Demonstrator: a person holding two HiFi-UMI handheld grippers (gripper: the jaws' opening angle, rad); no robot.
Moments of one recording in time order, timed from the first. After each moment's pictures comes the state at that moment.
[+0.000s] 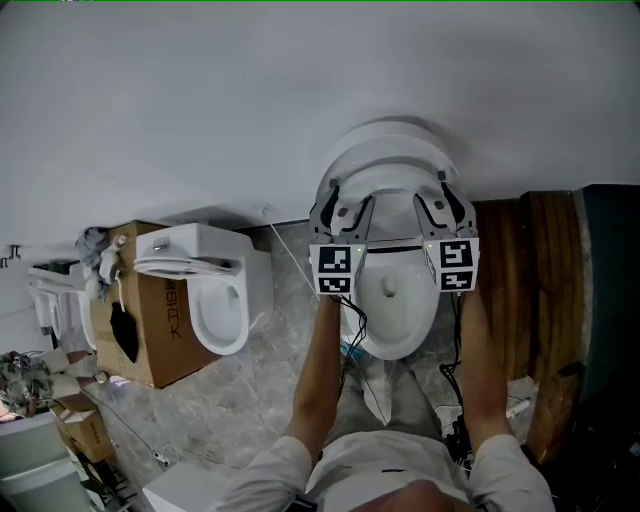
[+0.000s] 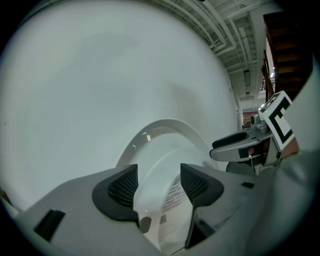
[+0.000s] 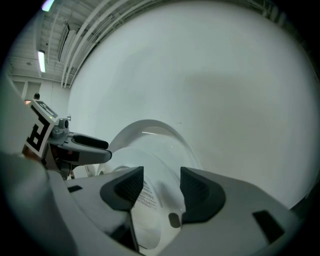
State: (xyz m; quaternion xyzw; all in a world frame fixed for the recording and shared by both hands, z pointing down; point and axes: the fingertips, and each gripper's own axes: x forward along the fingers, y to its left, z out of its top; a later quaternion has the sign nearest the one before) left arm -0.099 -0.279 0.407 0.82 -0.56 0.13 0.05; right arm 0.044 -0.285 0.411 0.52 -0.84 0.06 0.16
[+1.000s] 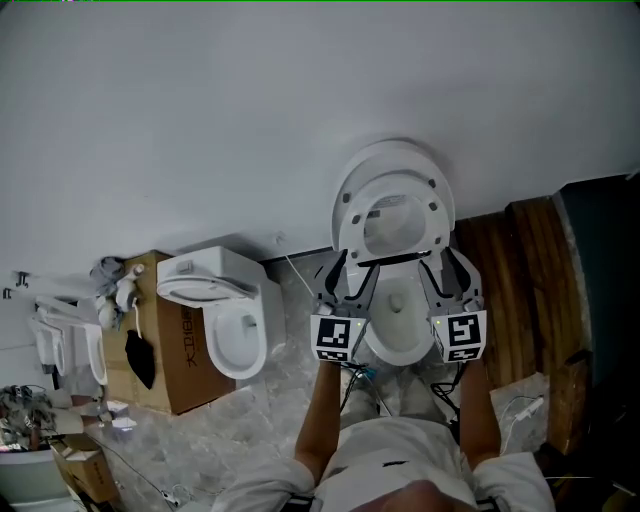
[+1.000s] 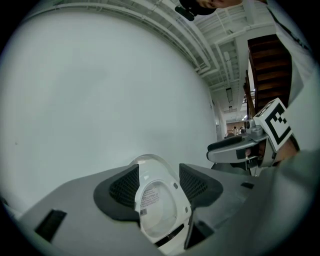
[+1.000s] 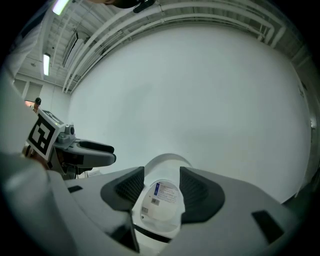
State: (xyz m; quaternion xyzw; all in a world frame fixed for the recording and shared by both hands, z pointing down) left arm -0.116 -0.103 0.292 0.86 -0.50 0.08 0.02; right arm 0.020 -0.093 0.290 0.55 -0.83 0.03 0.12
